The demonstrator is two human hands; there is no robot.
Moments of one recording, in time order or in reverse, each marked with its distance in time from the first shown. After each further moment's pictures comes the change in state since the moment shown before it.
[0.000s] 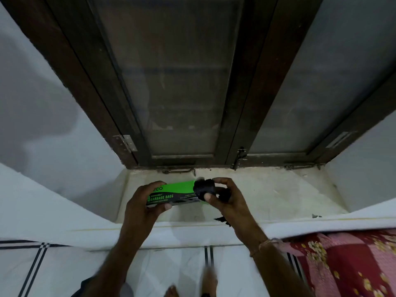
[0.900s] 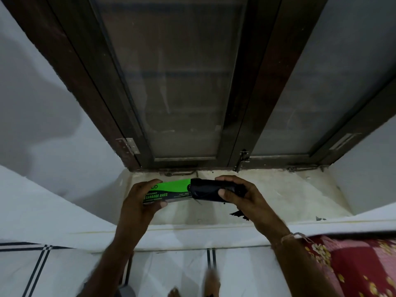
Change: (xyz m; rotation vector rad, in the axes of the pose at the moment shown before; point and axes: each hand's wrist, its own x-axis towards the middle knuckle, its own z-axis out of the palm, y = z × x) left_hand 0.010 -0.004 -0.014 0.067 0.023 0.028; right_hand 0.008 -0.033 -0.035 -0.116 -0.215 -0.059
